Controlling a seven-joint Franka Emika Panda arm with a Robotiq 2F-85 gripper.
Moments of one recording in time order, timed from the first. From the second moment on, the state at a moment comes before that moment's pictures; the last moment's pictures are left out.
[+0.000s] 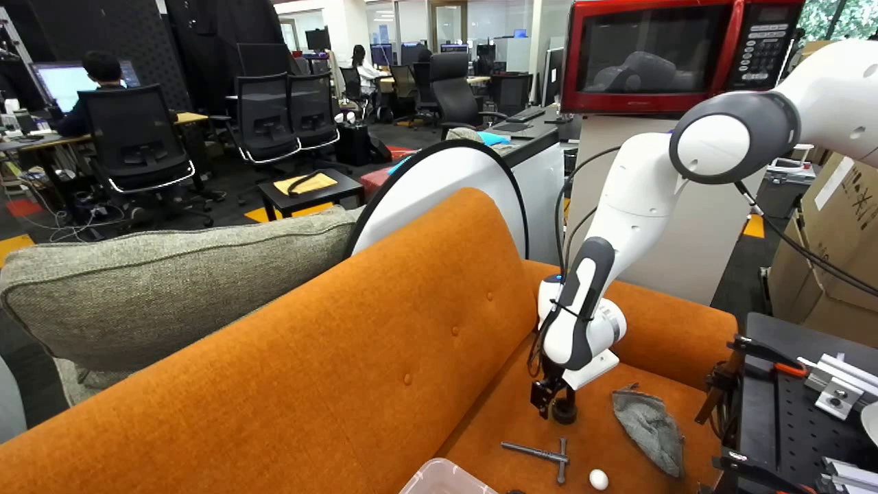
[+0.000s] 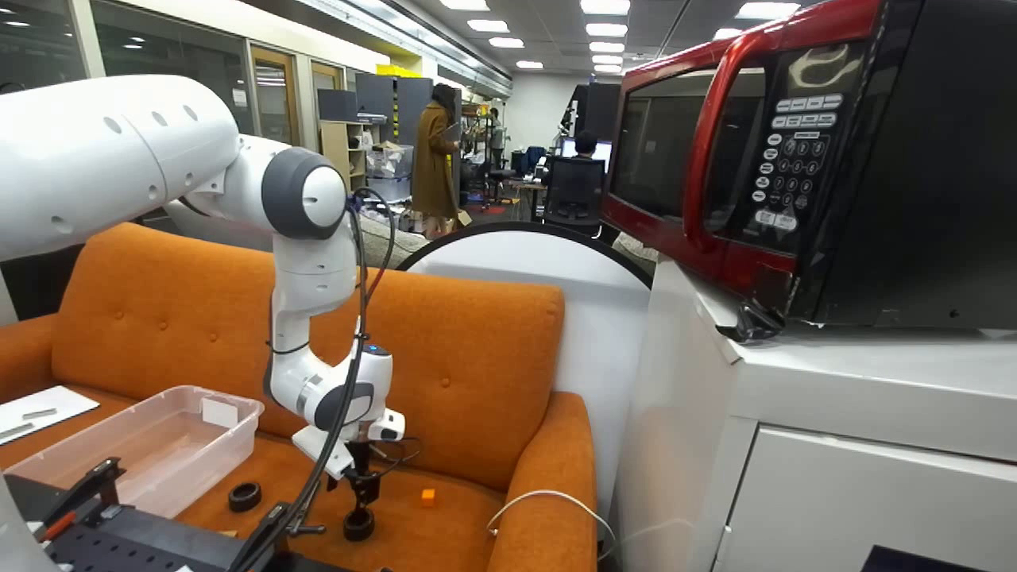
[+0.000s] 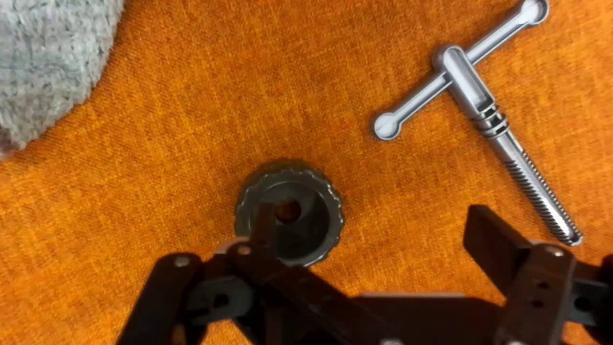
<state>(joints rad) -0.14 1.27 0.07 -1.82 0.17 2.92 0.05</state>
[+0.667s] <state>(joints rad) -0.14 1.40 0.08 -1.66 0.17 2.91 0.06</state>
